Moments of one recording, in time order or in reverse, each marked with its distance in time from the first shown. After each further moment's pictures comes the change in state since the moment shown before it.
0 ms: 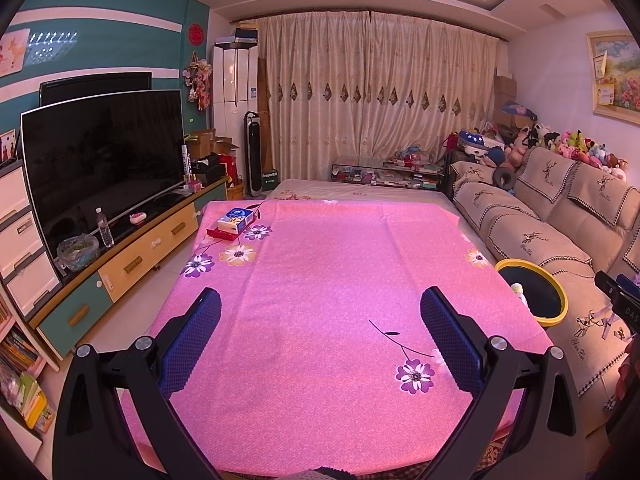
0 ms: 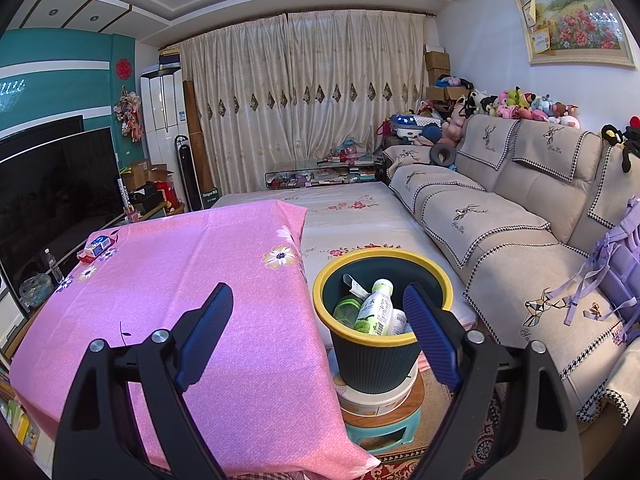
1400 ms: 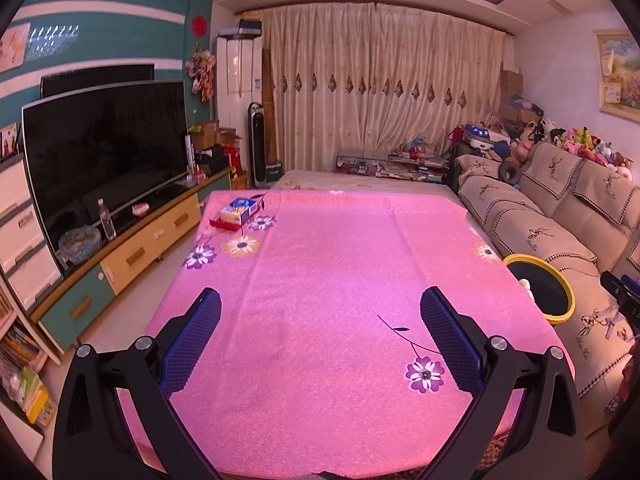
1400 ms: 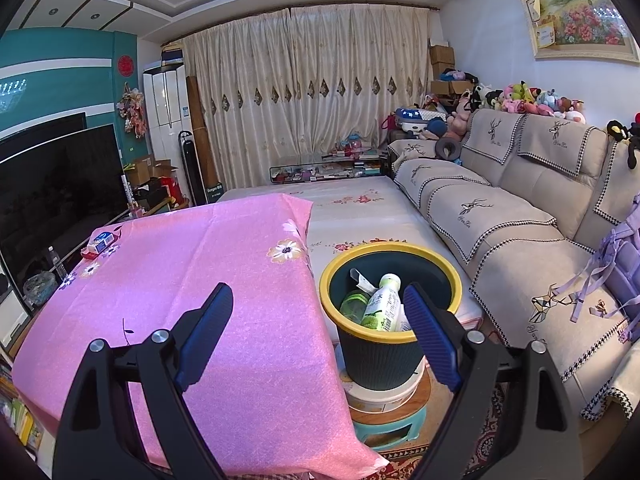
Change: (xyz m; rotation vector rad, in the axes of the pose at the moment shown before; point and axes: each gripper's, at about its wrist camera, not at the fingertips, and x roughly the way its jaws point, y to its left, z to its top) left arm 0.025 0.011 -0.002 -0.022 0.052 0.013; right arm 0.010 0.014 -0.008 0.004 0.018 0.025
